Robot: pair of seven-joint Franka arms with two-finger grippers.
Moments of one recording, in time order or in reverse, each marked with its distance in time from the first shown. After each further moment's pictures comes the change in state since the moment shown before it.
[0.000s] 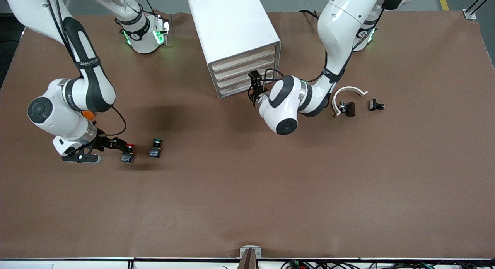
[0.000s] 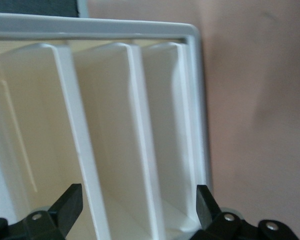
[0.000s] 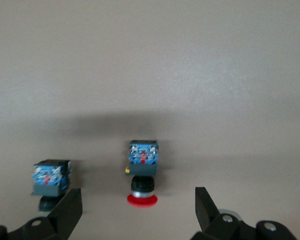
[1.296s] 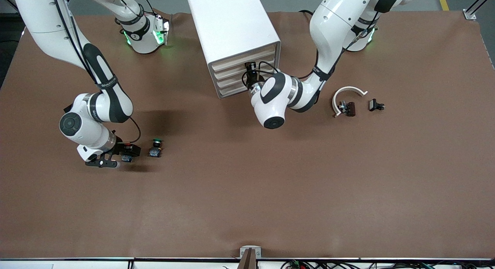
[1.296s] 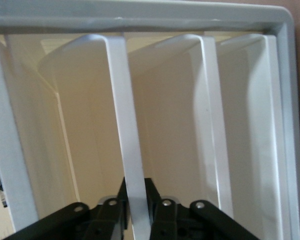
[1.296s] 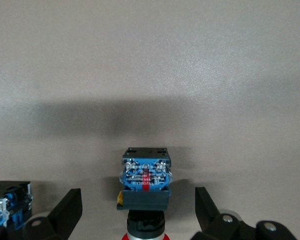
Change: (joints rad) left arm -0.021 0.031 -0.032 -0.009 -0.077 -0.129 0.008; right arm 0.025 0.161 0.000 0.003 -0.001 0.116 0.043
